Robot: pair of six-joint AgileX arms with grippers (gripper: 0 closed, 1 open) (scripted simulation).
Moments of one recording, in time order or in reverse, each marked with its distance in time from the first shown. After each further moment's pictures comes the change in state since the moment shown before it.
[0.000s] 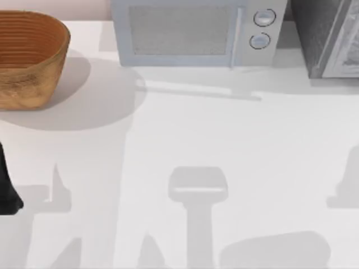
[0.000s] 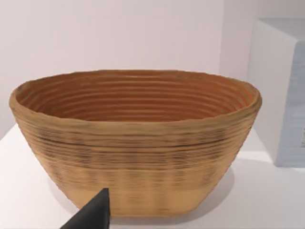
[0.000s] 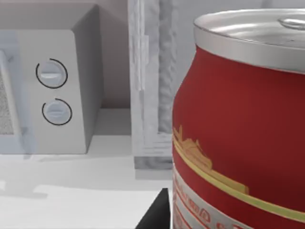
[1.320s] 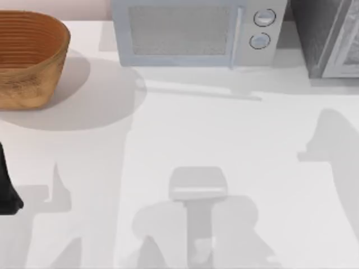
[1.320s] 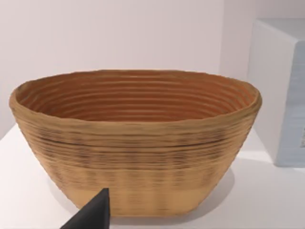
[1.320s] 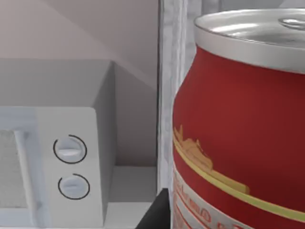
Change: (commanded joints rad) left arm 0.000 0.000 0.000 0.000 0.000 0.000; right arm 0.218 0.583 0.258 0.358 0.222 0.005
